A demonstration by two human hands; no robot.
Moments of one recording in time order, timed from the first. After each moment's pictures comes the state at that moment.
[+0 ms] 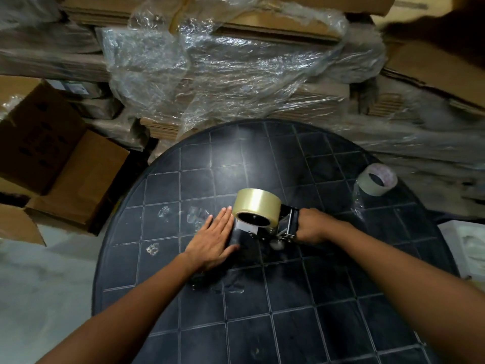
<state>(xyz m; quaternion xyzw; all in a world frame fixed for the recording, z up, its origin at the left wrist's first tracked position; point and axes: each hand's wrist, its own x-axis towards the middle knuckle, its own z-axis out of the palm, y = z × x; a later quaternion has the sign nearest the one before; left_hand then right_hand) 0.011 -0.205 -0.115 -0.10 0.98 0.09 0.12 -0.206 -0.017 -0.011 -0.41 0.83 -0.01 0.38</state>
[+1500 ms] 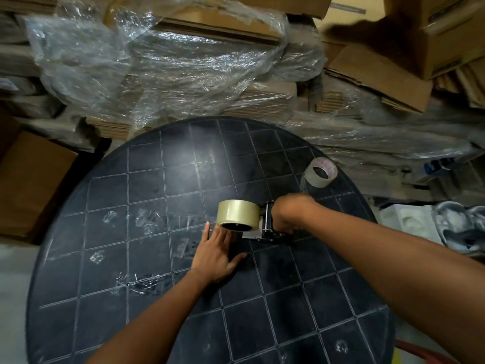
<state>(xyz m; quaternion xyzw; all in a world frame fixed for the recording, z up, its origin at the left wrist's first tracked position) -0.052 -0.085 -0.130 -0.12 0.98 0.12 0.04 -0.229 0.003 0.055 -0.33 0.81 0.31 0.36</state>
